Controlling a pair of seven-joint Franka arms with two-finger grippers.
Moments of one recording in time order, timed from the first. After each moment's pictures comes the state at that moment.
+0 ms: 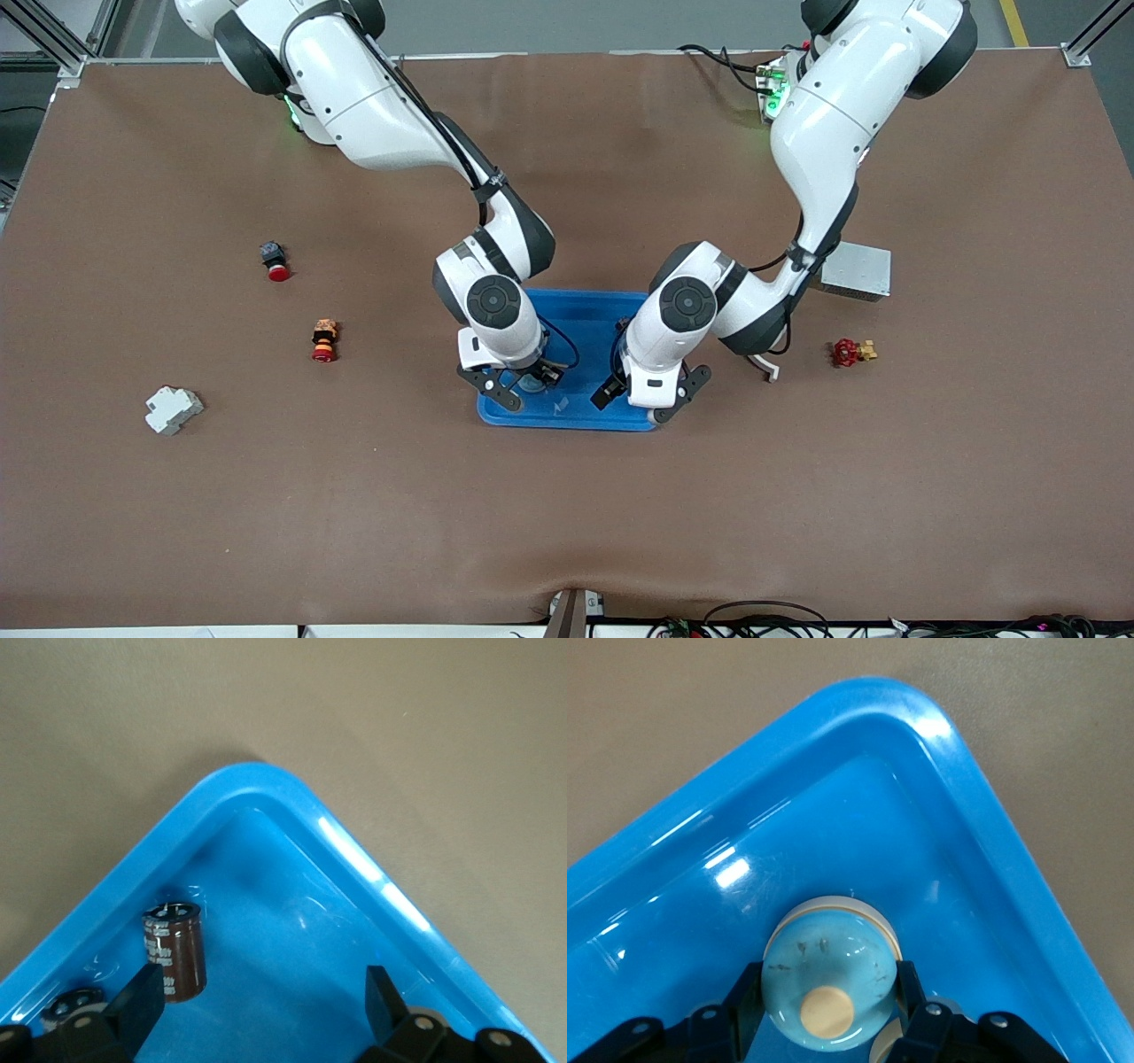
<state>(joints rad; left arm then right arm) -0.33 0.83 -0.33 -1.43 0.17 2.37 -1.41 0.65 0.89 -0.02 -1.34 0.07 2.27 1.20</state>
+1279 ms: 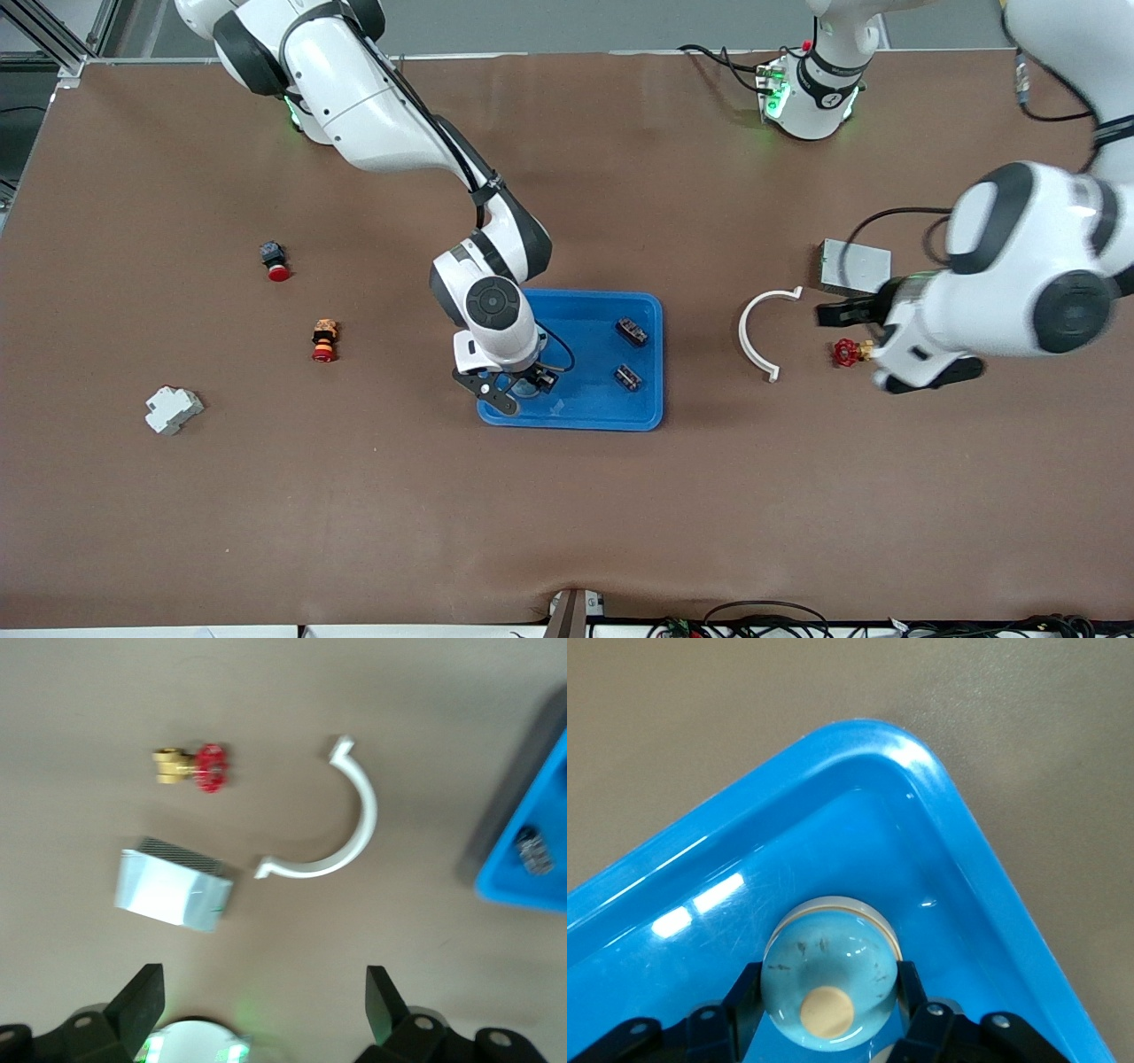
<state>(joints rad) 0.25 0.39 -0.42 -1.47 0.04 1.45 -0.29 0.65 0.90 -0.03 -1.33 0.04 2.28 1.21</state>
